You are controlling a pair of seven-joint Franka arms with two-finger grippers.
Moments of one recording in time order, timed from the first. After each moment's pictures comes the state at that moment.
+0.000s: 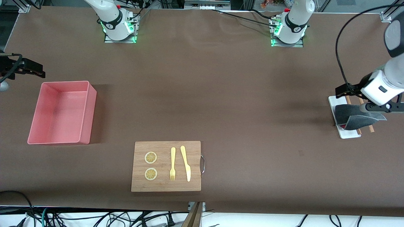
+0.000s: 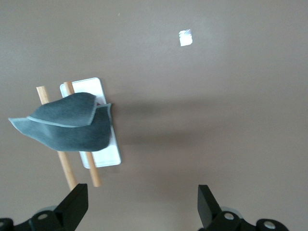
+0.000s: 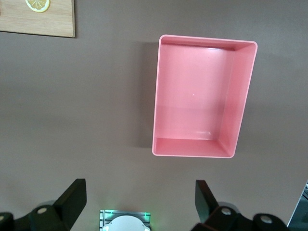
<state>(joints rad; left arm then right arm) 0.23 0.17 -0.17 -1.66 0.12 1.66 0.12 0.00 0.19 -0.02 -1.31 -0.06 1.33 -0.12</state>
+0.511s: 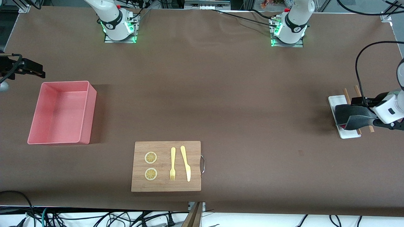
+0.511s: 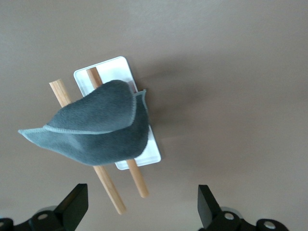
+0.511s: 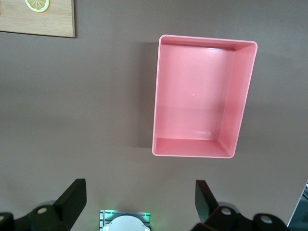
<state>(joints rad) 0.38 0.39 -0.17 -1.59 0.20 1.68 0.34 0.00 0.19 -0.02 -1.31 -0.06 1.33 -0.12</state>
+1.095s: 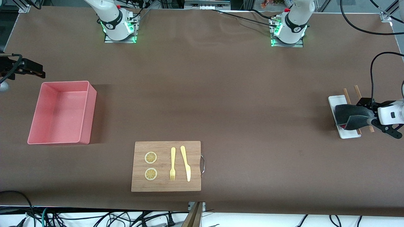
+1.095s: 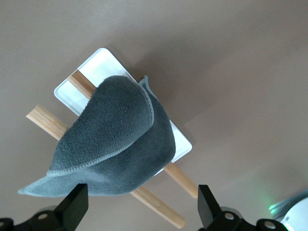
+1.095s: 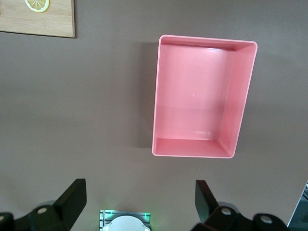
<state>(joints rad) 0.45 0.52 -0.17 -1.53 0.25 1.68 0.83 0.00 0.19 -0.02 -1.31 -0.06 1.33 -0.12</state>
